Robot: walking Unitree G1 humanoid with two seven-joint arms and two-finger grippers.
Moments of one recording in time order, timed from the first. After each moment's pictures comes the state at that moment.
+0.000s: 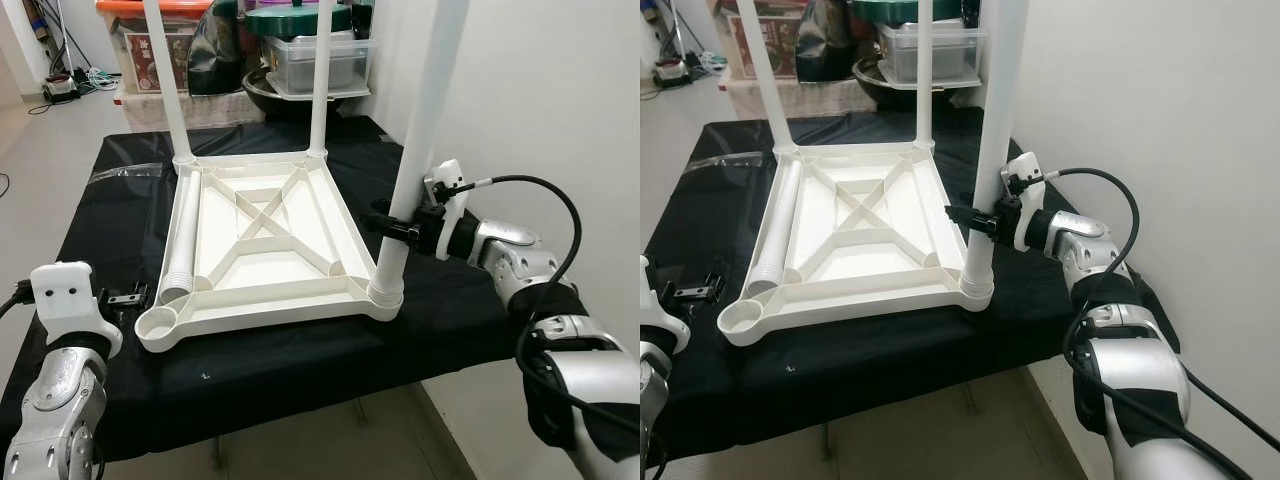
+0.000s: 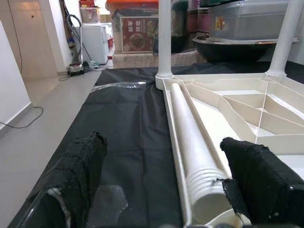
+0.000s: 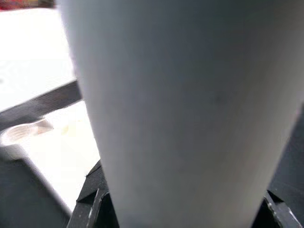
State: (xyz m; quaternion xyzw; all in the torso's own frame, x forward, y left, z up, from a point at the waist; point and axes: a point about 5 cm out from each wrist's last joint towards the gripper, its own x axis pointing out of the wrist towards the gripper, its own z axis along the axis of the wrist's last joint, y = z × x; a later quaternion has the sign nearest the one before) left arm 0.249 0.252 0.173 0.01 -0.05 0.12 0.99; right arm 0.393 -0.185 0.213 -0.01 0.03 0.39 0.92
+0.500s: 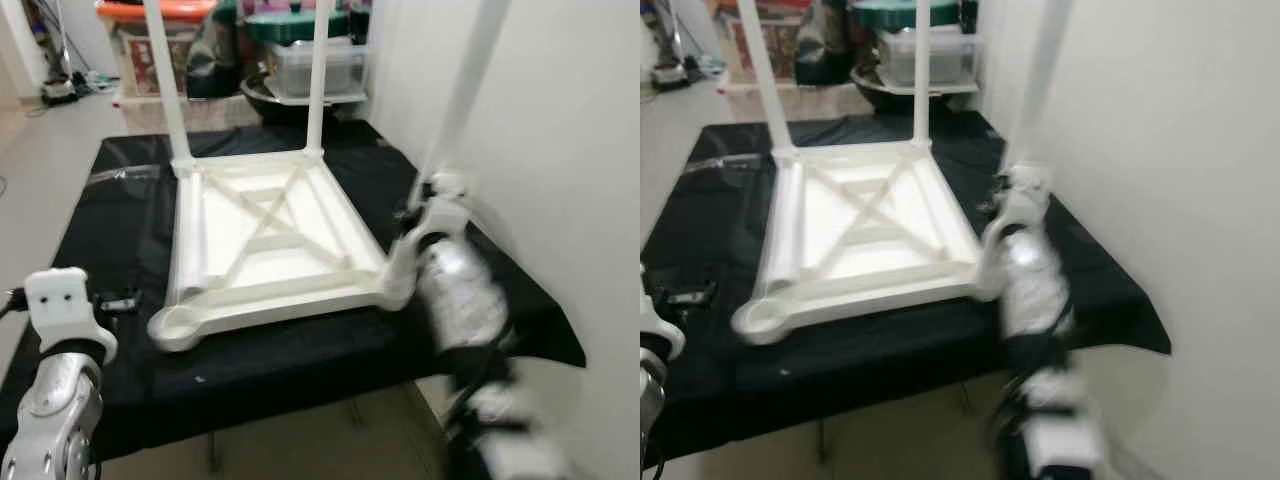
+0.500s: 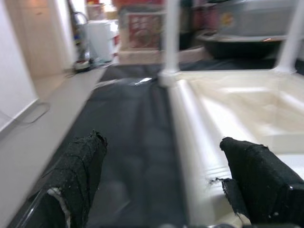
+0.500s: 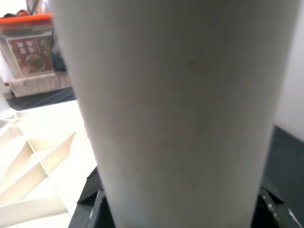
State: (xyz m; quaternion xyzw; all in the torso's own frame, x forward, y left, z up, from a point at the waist) left arm 0.252 0.247 0.174 0.00 -0.05 0.11 0.99; right arm 0.362 -0.104 0.195 0.07 0.00 0.02 1.00
